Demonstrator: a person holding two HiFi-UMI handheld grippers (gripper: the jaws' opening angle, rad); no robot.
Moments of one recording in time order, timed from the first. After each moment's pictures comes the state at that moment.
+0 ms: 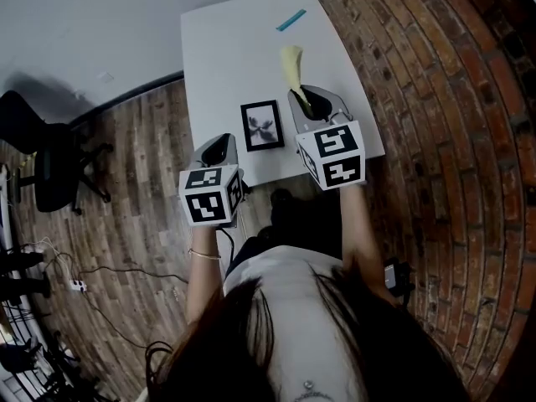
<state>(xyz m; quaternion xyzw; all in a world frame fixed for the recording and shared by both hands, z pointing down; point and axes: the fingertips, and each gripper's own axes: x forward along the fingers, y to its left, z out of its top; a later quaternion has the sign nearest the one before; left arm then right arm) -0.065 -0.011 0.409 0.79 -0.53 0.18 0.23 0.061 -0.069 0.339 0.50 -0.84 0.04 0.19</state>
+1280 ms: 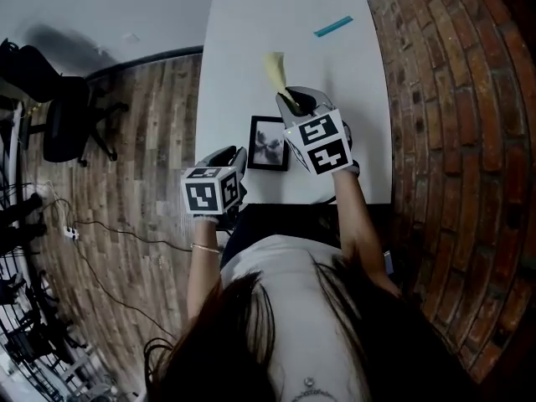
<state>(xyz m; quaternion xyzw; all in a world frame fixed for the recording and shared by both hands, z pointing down) -0.054 -0.063 0.504 0.72 -0.55 0.20 0.38 0.018 -0.179 0.420 0.33 -0.91 0.07 0.25</state>
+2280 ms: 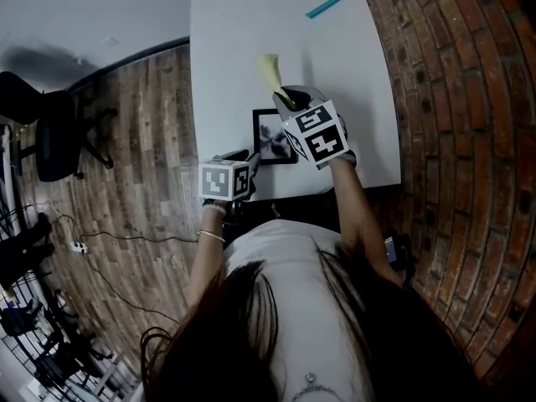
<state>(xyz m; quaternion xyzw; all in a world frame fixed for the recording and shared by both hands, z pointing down) -0.047 -0.049 0.575 0.74 -0.41 0.28 0.46 -0.001 -0.182 0.479 0.35 -0.88 0.15 0.29</state>
